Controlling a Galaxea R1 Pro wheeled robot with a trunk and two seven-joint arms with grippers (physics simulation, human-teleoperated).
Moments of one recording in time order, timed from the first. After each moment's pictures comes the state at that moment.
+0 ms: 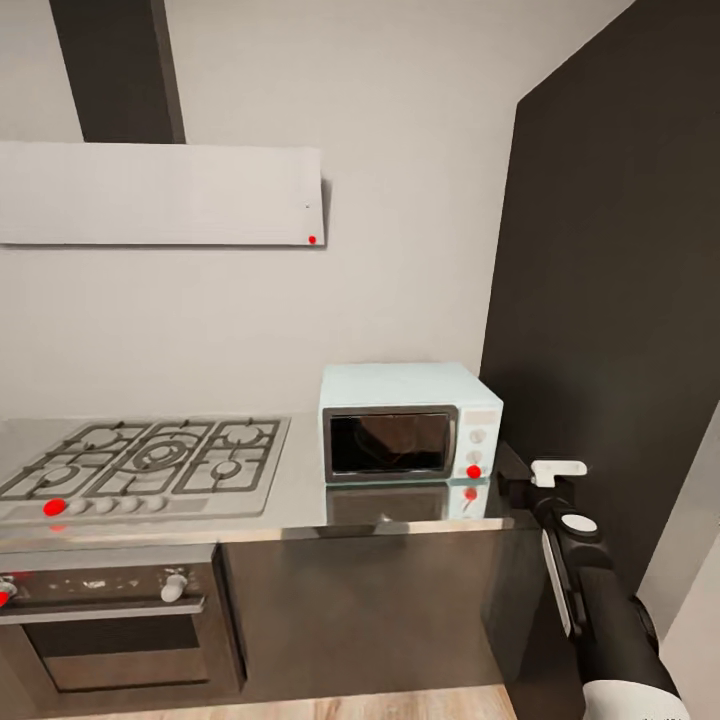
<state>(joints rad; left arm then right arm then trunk) -0.04 0.06 -0.07 -0.02 0.01 0.22 -0.01 -0.47 0.02 -0.25 -1.33 0.28 0.47 0.09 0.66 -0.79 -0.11</state>
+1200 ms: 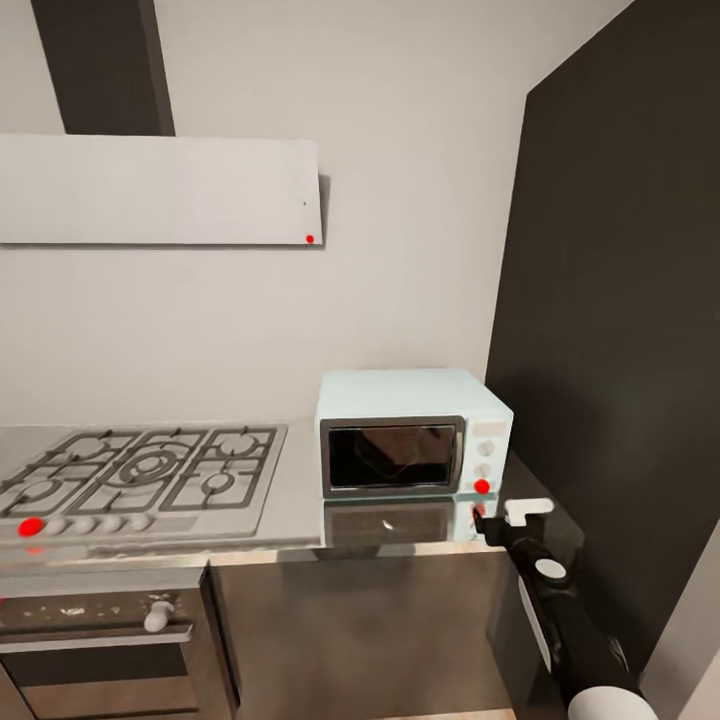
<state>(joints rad) -0.04 0.06 -0.07 -0.02 0.01 0.22 -0.01 -0.46 0.02 -0.24 -0.96 0.28 0.11 0.08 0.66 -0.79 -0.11</state>
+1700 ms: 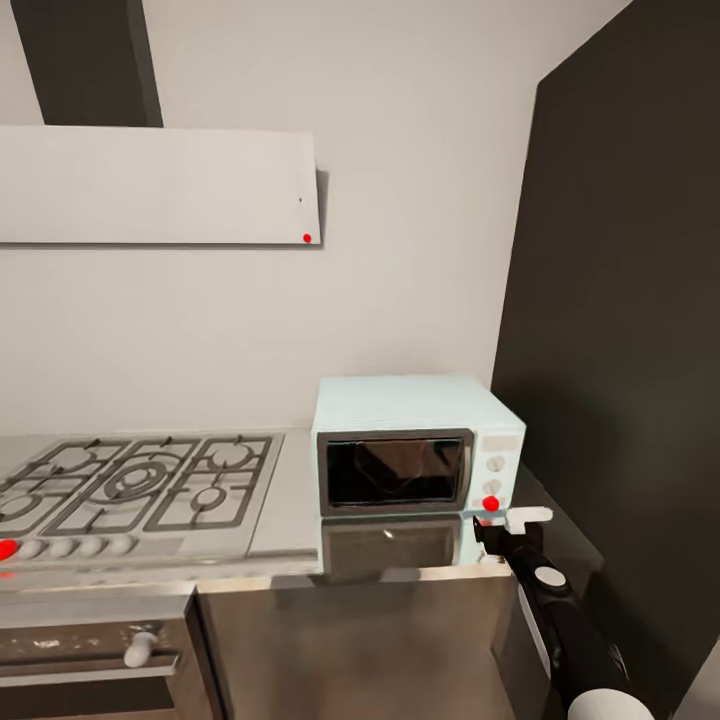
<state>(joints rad) -0.04 0.06 -0.07 -0.02 0.01 0.22 -0.01 -0.46 0.02 -0.25 -0.90 0.28 0.08 0.09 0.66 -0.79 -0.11</state>
